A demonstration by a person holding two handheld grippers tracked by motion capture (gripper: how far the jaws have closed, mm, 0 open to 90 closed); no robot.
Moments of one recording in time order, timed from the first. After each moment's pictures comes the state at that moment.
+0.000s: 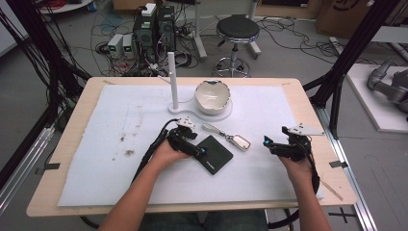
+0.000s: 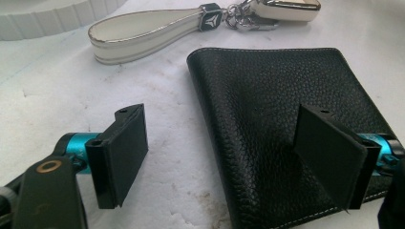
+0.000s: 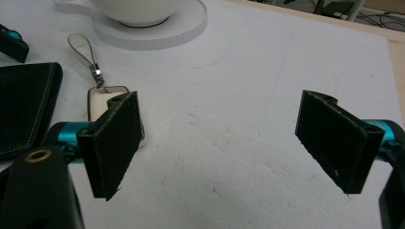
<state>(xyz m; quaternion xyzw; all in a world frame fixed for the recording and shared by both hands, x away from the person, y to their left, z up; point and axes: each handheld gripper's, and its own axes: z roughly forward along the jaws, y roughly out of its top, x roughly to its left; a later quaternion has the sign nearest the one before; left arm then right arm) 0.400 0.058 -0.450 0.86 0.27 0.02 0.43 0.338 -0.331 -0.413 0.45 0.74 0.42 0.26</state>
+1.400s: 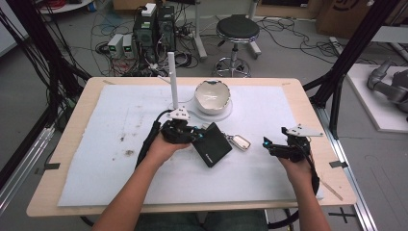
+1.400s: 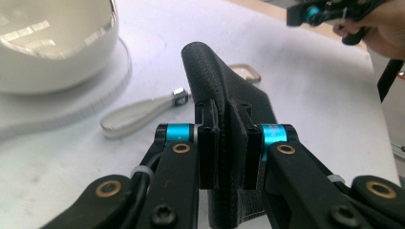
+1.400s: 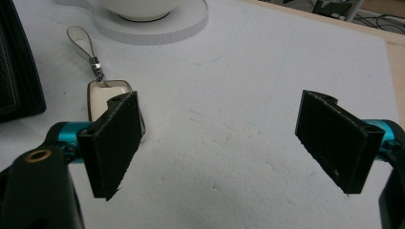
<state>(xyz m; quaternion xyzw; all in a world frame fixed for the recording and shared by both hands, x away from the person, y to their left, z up) 0.382 0.069 -0.379 0.83 0.23 0.06 0.50 0.335 -0.328 -0.413 0.44 0.75 0.41 0.27</state>
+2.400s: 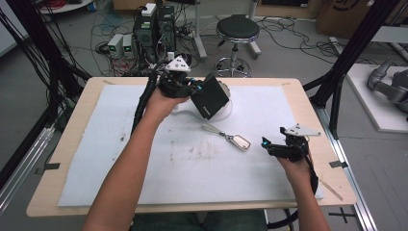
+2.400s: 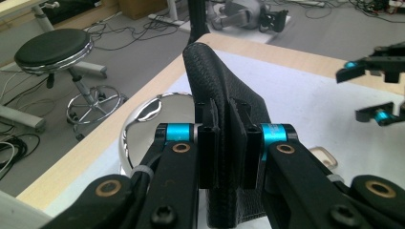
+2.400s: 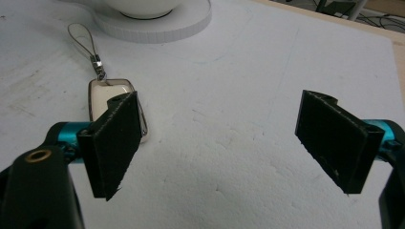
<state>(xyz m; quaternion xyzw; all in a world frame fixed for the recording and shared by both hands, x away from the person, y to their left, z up) 0.444 0.069 -0.276 0.82 0.23 0.18 0.50 0.338 -0.325 -0.415 0.44 0.76 0.41 0.27</state>
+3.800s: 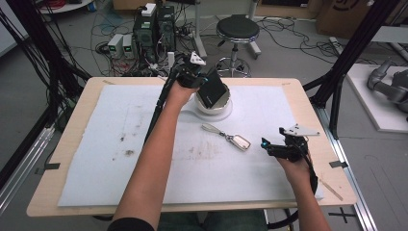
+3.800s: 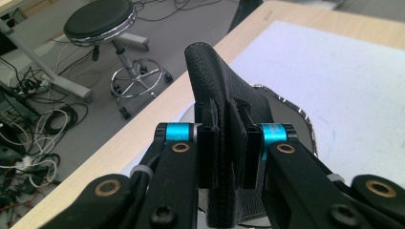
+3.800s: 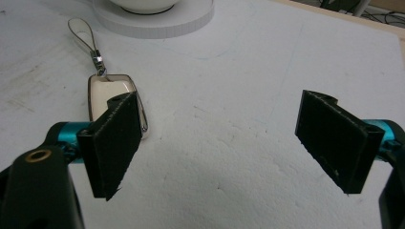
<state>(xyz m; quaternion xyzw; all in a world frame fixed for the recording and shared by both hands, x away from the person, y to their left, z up) 0.512 0.029 -0.310 0.83 0.28 0.25 0.42 0.339 -0.325 -0.418 0.44 0.76 0.40 0.26</state>
